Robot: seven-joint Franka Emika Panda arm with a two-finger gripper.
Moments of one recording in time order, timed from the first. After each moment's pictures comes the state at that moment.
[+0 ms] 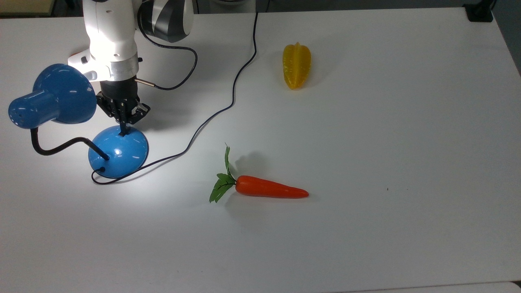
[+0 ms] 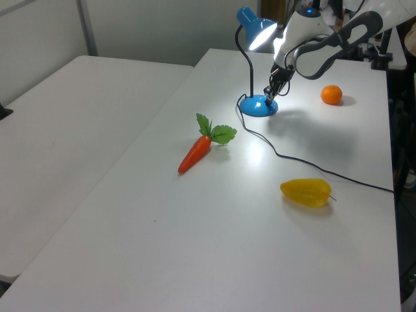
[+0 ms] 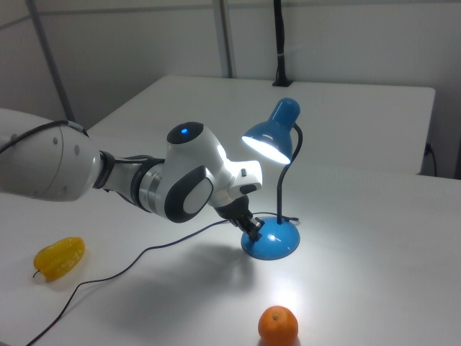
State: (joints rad) arm -0.26 0.37 0.01 -1.94 -0.12 2.67 0.08
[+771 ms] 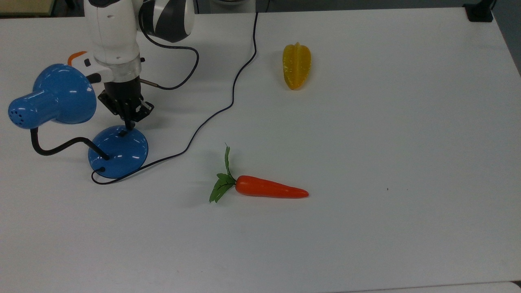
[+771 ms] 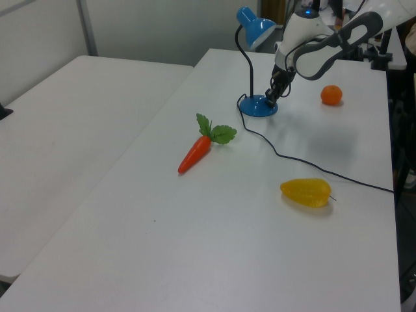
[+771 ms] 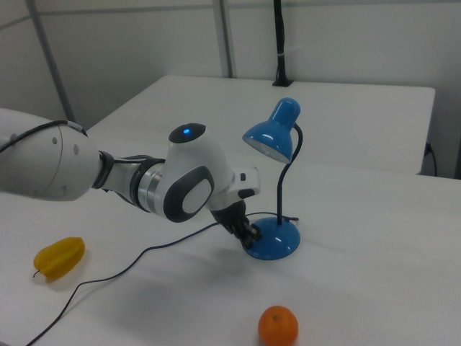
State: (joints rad) arm -0.25 0.37 0.01 -1.94 -0.12 2.59 0.09
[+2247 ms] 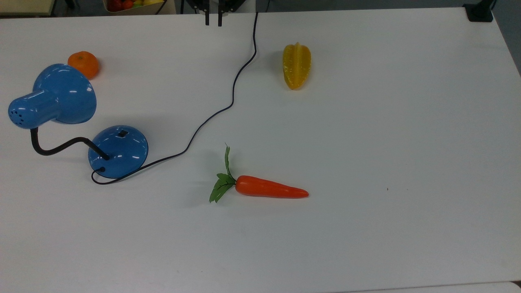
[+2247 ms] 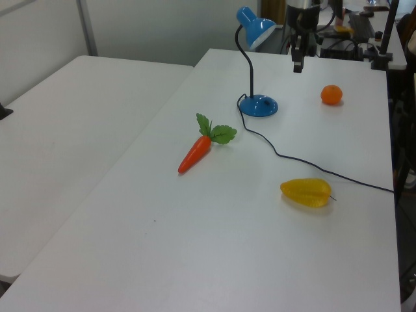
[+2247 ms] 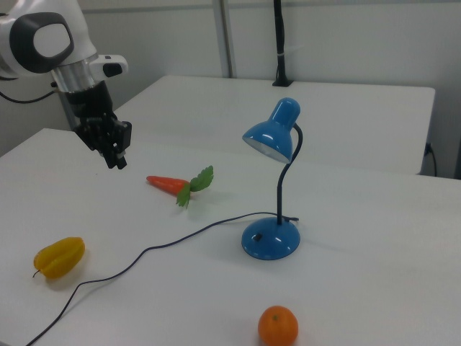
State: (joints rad) arm 0.11 -0.05 0.02 -1.76 -0.12 1.71 0.05
